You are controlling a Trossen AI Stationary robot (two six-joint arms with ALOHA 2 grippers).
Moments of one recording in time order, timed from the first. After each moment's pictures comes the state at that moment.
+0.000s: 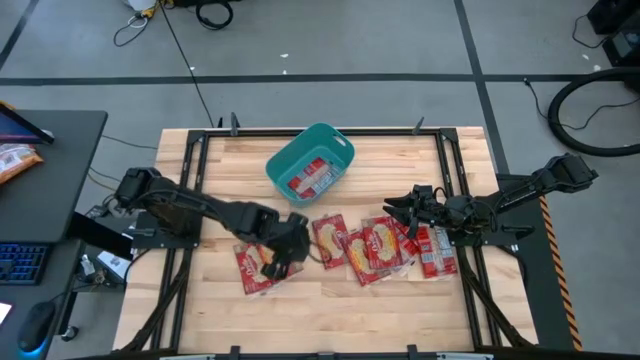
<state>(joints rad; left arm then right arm) -0.27 1.64 1.25 -0.68 -0.02 0.22 0.24 0.76 0.01 0.72 0.52 0.49</state>
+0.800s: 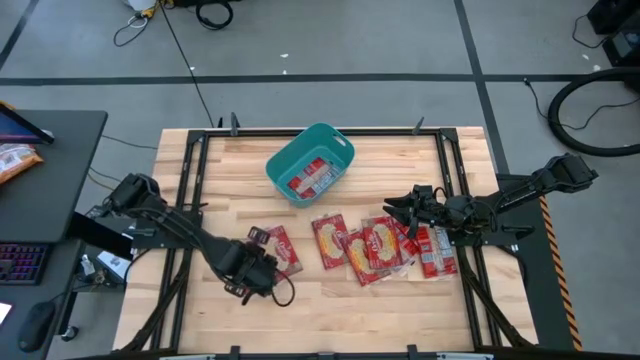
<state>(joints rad) -0.57 1.64 1.20 -1.10 -0.28 -0.13 0.24 0.76 0.01 0.72 0.52 0.49</state>
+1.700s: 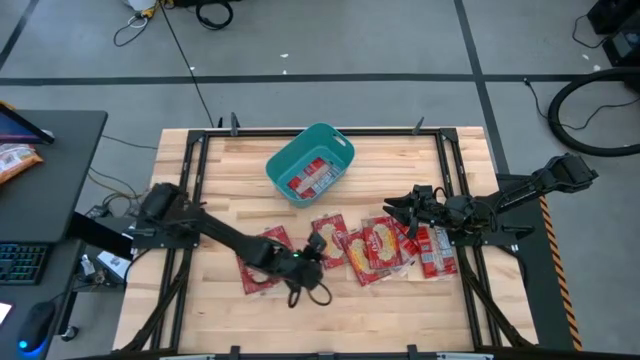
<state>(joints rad) -0.40 1.90 1.16 -0.11 -0.47 0.56 0.24 0.76 0.01 0.72 0.52 0.49</state>
